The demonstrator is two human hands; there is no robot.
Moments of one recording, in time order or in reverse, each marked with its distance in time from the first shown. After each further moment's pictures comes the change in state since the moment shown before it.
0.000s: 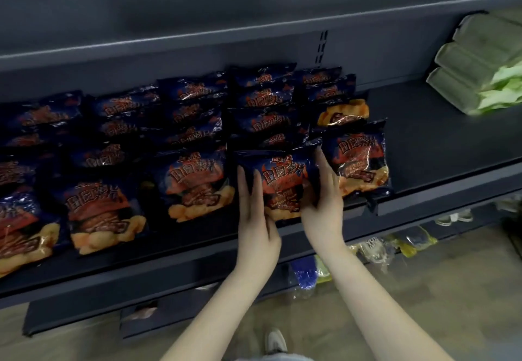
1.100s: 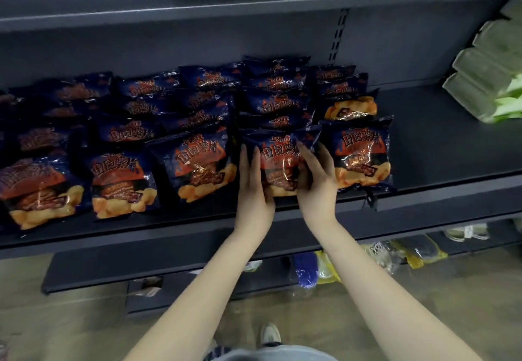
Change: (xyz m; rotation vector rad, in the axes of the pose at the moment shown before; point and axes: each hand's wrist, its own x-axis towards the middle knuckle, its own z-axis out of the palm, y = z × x) left_hand 0.016 -0.017 0.010 0.104 0.075 -0.036; right_hand 0.010 0.012 0.007 -0.090 0.015 -0.172
